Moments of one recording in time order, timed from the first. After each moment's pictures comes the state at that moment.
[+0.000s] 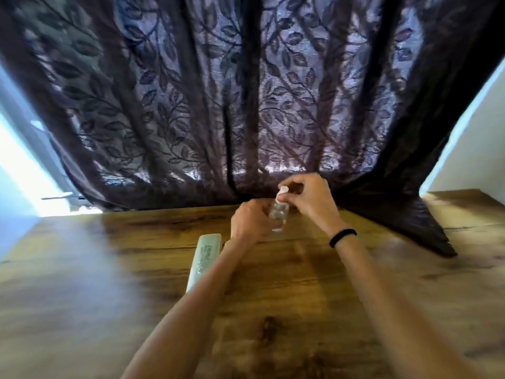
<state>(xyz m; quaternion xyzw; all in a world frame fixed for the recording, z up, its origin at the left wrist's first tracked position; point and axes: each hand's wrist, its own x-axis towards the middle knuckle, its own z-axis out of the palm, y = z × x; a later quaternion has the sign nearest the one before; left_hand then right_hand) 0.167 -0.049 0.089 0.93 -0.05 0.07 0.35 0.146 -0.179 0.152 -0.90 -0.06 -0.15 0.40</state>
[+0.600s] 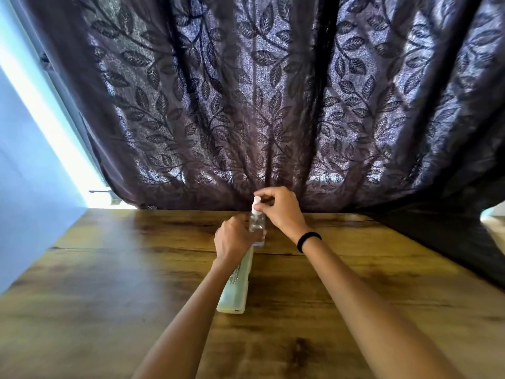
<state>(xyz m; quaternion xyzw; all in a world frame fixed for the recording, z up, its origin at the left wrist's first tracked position) 0.172 0.044 0.056 0.92 0.08 0.13 0.35 0.195 -0.073 0.117 -0.88 -0.16 -0.11 0.44</state>
